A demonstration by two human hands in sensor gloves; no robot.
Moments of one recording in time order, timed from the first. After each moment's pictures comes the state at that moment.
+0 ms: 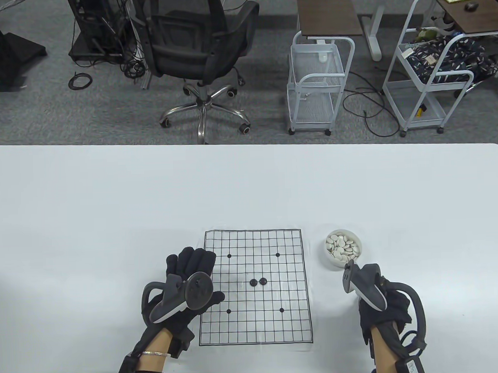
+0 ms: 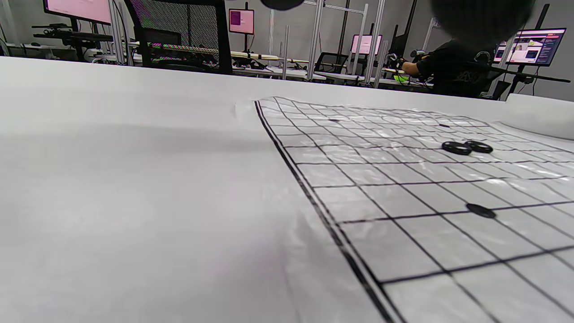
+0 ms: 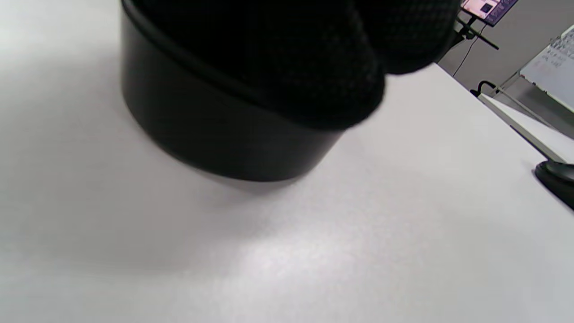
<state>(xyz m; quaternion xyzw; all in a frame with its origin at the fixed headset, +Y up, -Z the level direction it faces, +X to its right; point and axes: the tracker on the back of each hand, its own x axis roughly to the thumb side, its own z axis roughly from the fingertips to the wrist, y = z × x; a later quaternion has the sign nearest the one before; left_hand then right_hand) -0.173 -0.732 -0.276 -0.07 -0.14 0.04 0.99 0.214 -0.752 -0.269 0.21 -0.20 -0.94 0.18</state>
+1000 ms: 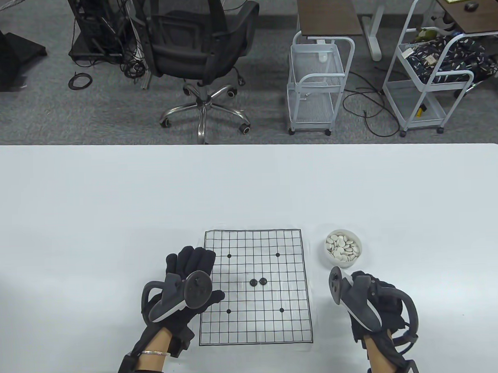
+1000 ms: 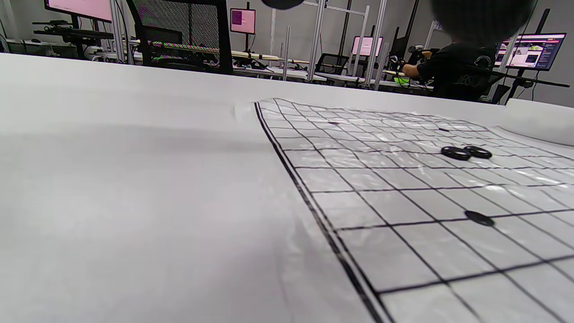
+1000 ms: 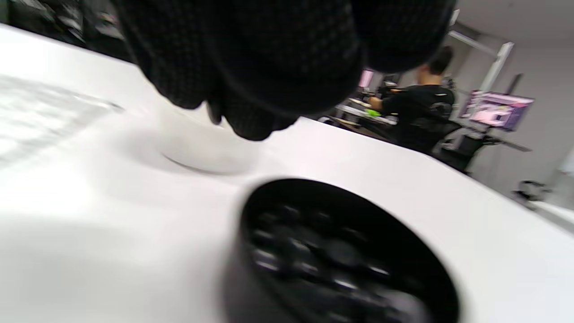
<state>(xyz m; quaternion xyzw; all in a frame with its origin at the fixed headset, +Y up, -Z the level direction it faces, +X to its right) -0.174 -0.732 -0.278 -0.07 -0.14 0.04 0.99 0.175 -0.697 -0.245 0.11 0.01 -0.99 0.12</state>
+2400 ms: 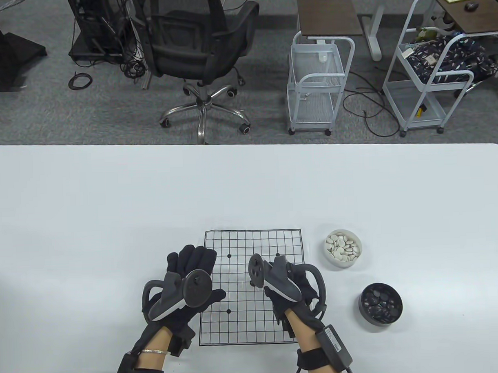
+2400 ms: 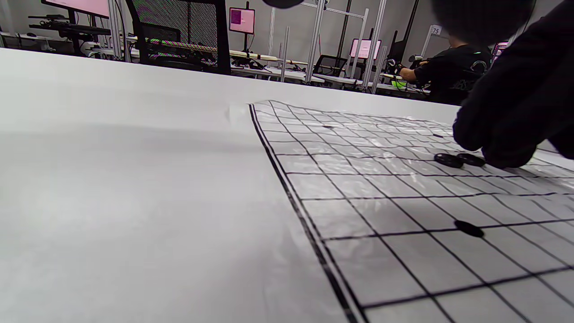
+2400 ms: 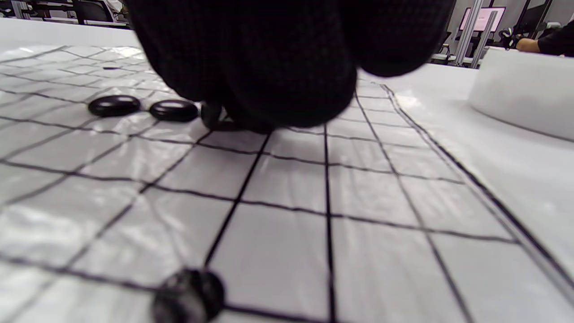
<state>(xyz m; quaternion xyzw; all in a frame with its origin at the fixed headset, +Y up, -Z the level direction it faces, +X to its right) -0.174 -0.732 -0.281 -0.07 -0.14 0.06 0.99 0.033 -0.741 -0.306 -0.02 -0.05 -1.00 0.04</state>
